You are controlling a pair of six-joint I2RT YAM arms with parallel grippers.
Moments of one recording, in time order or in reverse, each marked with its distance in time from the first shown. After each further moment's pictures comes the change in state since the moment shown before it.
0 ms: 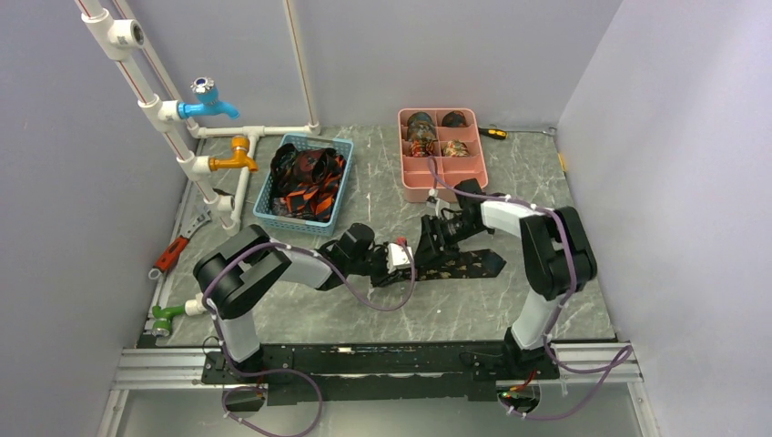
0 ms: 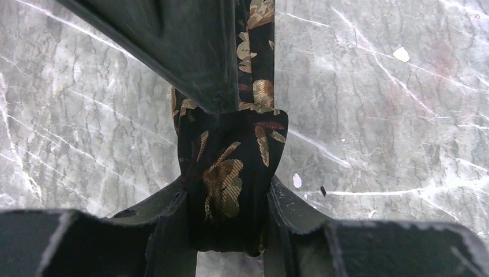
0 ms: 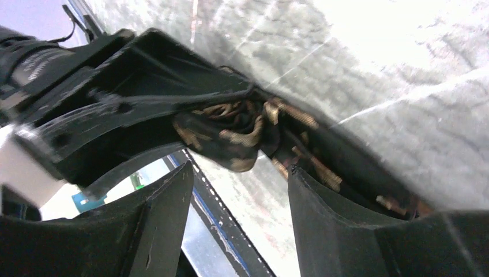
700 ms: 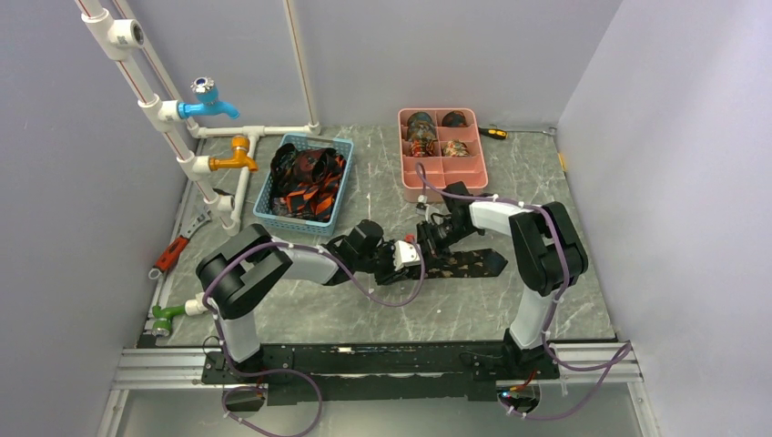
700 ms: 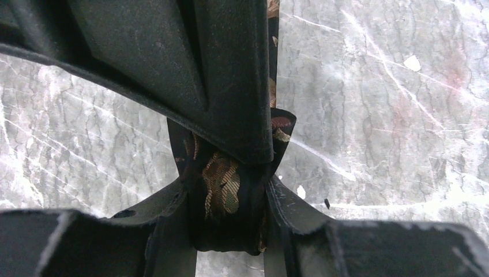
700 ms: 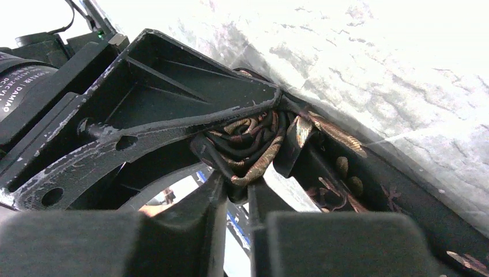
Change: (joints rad) left arm -0.037 0.004 0.089 -0.155 -0.068 0.001; right arm 0.069 0.014 0.021 -0.027 0.009 0.066
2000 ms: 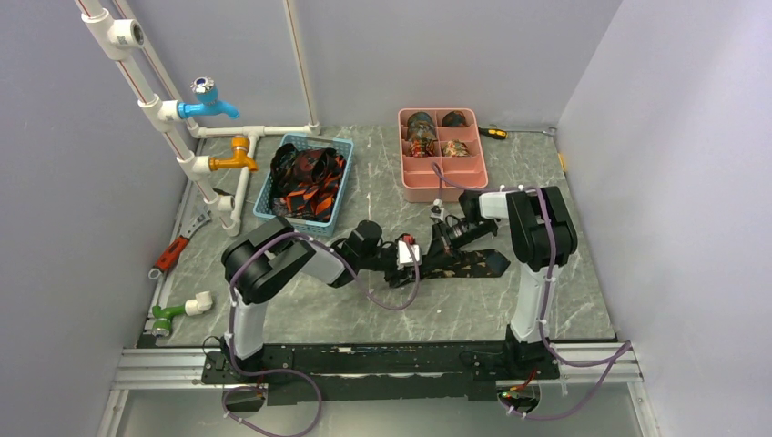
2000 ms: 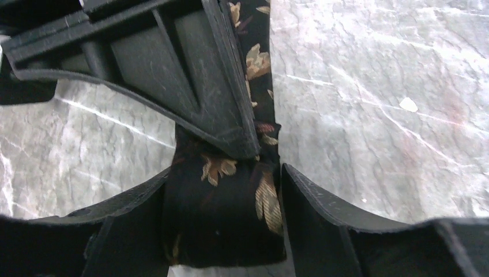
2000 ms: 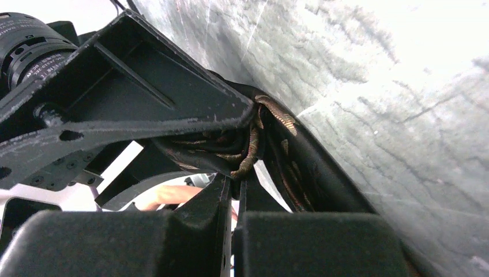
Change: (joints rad) left arm 0.023 0.145 -0.012 0.357 0.173 0.007; right arm -0.158 0.190 0.066 -0.158 -0.151 -0.165
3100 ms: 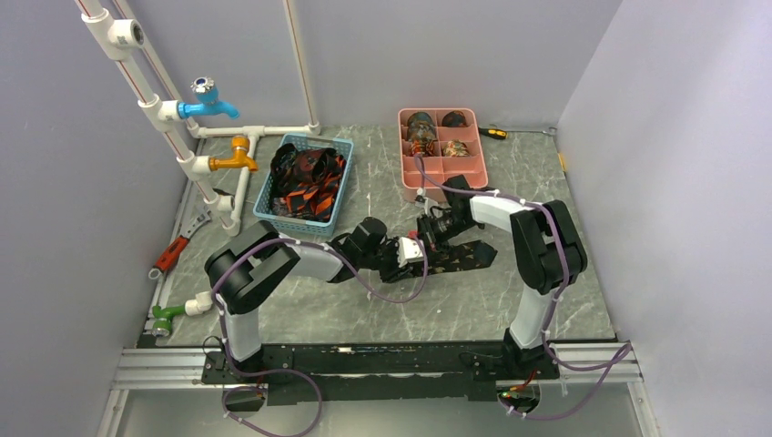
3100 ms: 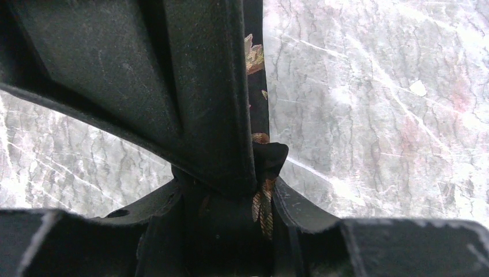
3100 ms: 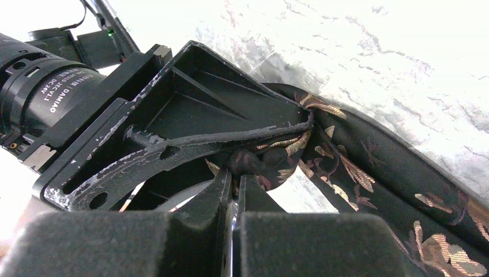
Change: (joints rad) left arm -0.019 -0.090 0.054 -0.309 -0.145 -0.033; right arm 0.149 -0.182 -0.007 0.124 0.132 0.108
